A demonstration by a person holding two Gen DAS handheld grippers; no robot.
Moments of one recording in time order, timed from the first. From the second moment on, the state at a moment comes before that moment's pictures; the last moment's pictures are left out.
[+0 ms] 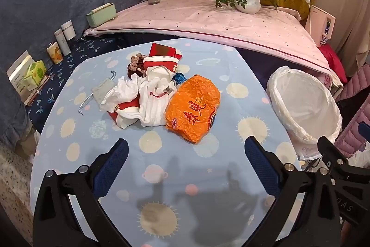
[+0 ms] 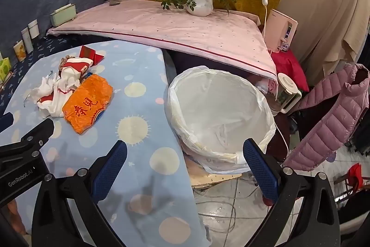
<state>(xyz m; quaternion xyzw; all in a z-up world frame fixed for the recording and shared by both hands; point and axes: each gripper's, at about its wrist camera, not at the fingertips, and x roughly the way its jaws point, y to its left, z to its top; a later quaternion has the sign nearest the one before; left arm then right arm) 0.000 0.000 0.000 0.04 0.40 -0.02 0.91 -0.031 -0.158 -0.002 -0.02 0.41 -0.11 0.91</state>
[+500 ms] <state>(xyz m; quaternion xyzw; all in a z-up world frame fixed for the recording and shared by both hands) -0.001 -0.002 0.000 0.05 0.40 -0.03 0.91 -0.032 -0.165 -0.005 -0.02 0.41 -0.12 0.91</state>
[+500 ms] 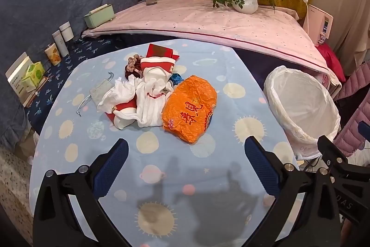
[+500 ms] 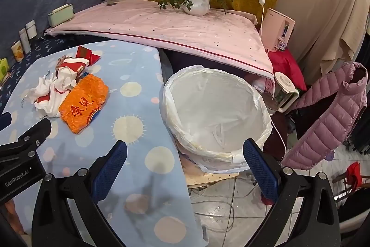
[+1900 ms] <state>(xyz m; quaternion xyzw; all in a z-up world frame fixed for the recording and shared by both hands) -0.001 -0.008 -0.002 0.05 0.40 -0.03 0.91 -0.032 -0.173 -0.007 -0.02 0.42 -0.12 0.90</state>
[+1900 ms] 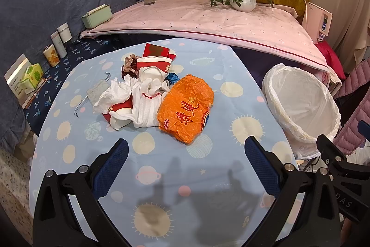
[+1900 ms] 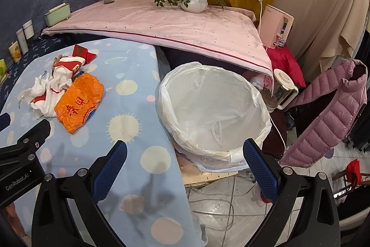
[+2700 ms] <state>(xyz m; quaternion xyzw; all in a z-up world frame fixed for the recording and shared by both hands) -0.005 -0.003 -0.006 0.04 0.41 -0.02 0.91 -0.035 -0.163 -0.007 -0.03 0.41 -0.11 0.90</state>
